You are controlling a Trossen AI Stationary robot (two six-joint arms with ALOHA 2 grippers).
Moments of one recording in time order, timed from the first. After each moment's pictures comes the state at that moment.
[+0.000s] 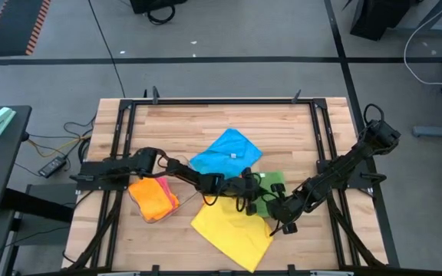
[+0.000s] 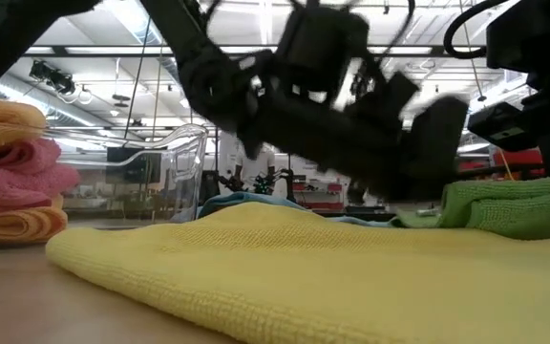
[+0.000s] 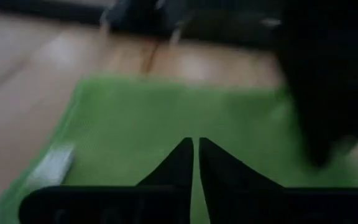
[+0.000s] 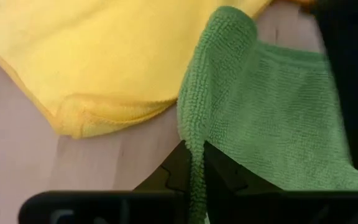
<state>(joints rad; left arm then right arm) -0.18 2.38 1.44 0.63 -0.20 -0.21 0.62 1.49 0.72 -0.35 0.16 0.43</state>
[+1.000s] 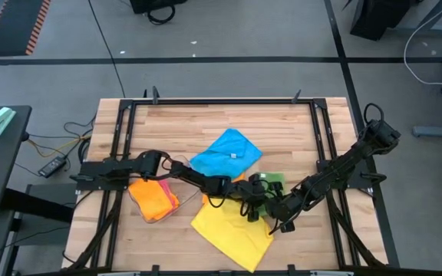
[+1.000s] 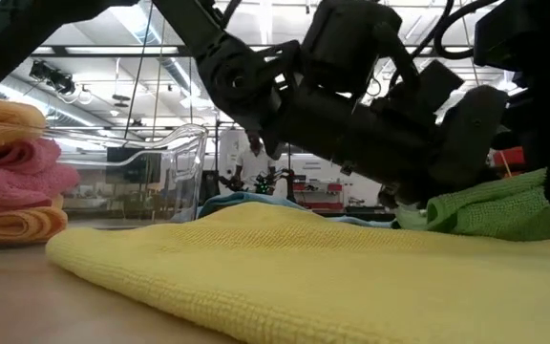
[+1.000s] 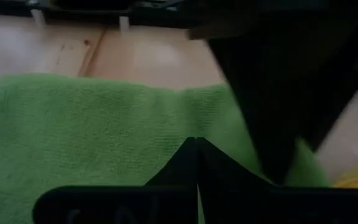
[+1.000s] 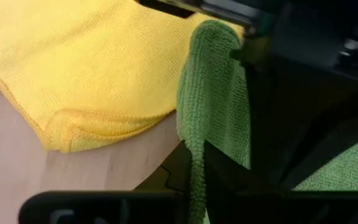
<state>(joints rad) -0.18 2.44 1.58 0.52 -0.06 -0.15 0.59 1.49 0.72 -0.32 0.17 0.39</state>
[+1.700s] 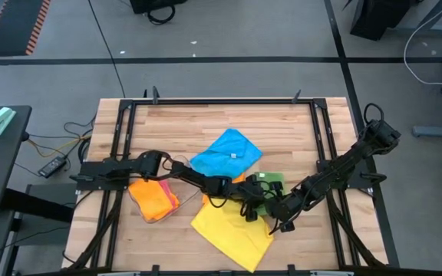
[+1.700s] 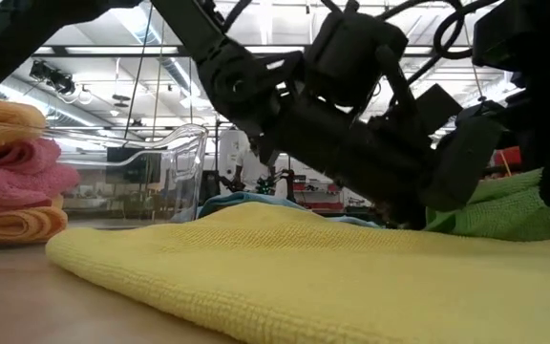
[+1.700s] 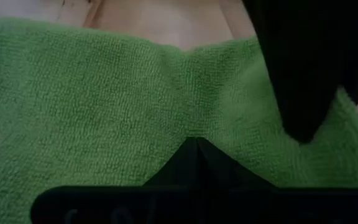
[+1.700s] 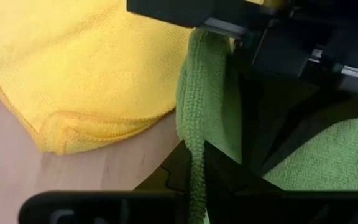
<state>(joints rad) -0.18 2.45 1.58 0.42 -0.07 -0.17 0.59 1.49 0.72 -0.32 0.19 0.39</state>
